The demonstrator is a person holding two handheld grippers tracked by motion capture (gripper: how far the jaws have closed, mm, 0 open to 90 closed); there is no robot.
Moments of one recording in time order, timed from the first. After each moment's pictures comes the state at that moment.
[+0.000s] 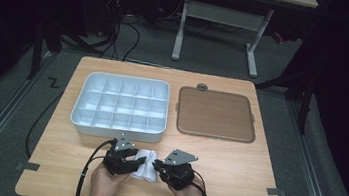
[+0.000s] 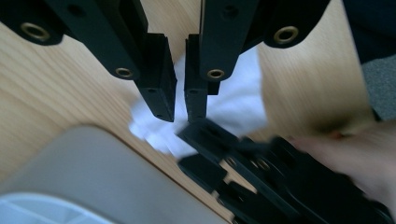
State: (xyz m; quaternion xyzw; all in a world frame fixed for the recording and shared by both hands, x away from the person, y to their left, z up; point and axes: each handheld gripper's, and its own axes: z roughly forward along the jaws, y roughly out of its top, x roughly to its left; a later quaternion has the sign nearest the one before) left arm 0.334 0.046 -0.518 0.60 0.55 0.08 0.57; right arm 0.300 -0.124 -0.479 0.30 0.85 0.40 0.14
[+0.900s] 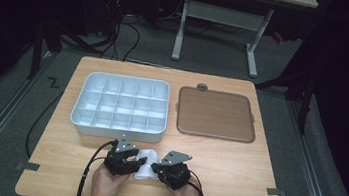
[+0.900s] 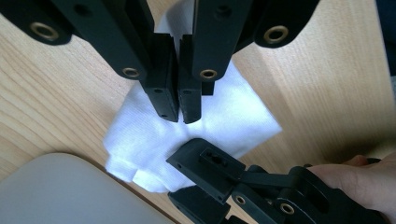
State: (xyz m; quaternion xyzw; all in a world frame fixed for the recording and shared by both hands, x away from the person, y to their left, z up) left arm 0.335 0.046 -0.521 0.60 0.55 0.08 0.58; right arm 0.311 -0.122 -0.507 0.31 0.87 0.38 0.11
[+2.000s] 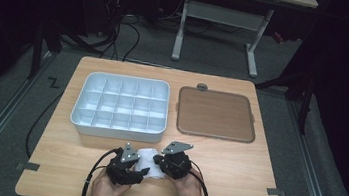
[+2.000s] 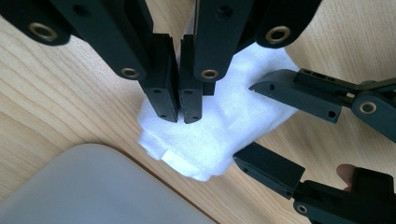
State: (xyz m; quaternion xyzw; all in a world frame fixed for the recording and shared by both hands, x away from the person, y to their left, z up) left arm 0.309 0.033 -0.523 0.64 0.53 0.09 0.55; right arm 0.338 -0.125 -0.507 0.33 0.86 0.37 0.11
